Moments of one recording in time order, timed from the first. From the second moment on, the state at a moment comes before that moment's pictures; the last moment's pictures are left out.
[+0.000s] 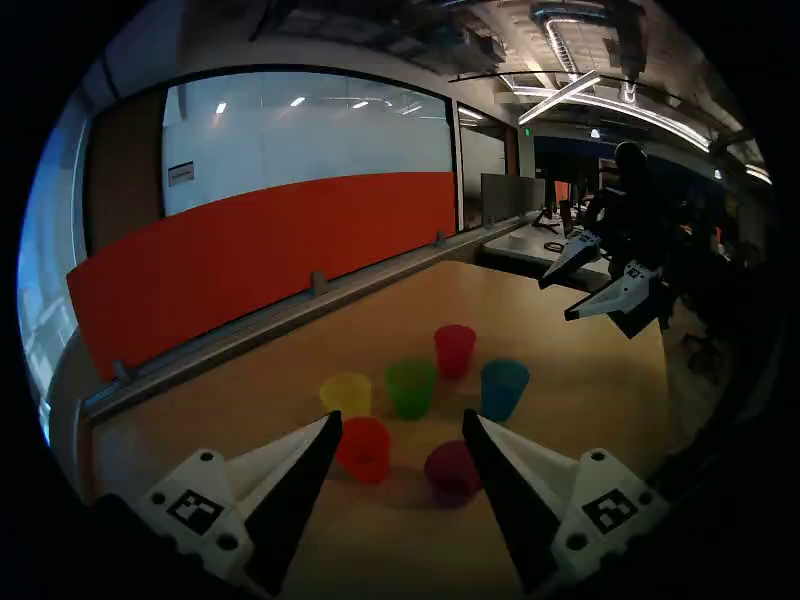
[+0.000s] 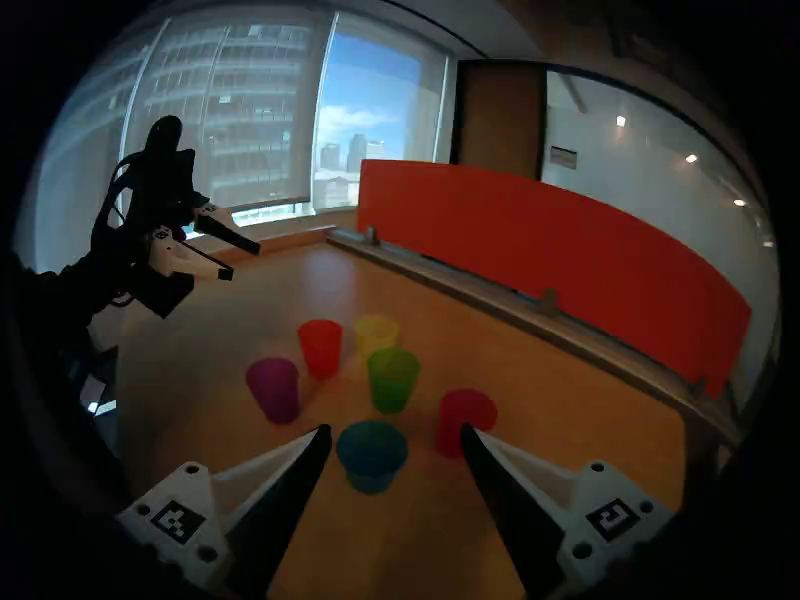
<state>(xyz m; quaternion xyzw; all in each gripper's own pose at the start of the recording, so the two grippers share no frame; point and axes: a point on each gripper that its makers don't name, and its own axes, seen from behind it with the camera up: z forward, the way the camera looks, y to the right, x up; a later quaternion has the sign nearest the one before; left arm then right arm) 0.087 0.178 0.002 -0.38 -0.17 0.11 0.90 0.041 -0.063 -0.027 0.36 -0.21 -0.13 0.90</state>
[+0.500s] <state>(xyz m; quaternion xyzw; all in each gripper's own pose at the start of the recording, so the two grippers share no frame) 0.081 0.183 0.012 -0.39 -0.18 0.12 0.90 0.008 -0.070 -0.027 0.36 -0.23 -0.14 0.89</state>
